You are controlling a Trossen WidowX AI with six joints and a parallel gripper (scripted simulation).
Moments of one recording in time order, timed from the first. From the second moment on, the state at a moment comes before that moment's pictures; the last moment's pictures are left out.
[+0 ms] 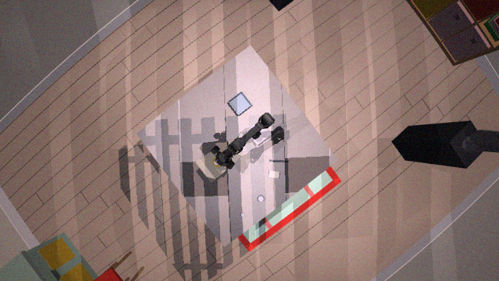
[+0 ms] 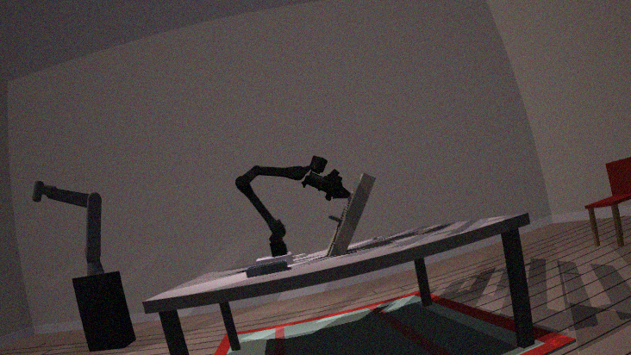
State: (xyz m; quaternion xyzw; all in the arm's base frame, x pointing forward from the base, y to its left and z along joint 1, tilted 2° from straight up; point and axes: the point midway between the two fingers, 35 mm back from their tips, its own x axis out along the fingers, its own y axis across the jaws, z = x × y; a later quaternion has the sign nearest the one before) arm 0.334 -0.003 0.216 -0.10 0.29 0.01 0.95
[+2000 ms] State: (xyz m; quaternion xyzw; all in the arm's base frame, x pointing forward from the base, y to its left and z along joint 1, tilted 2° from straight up) arm 0.251 -0.001 0.180 -0.12 0.30 0.02 0.95
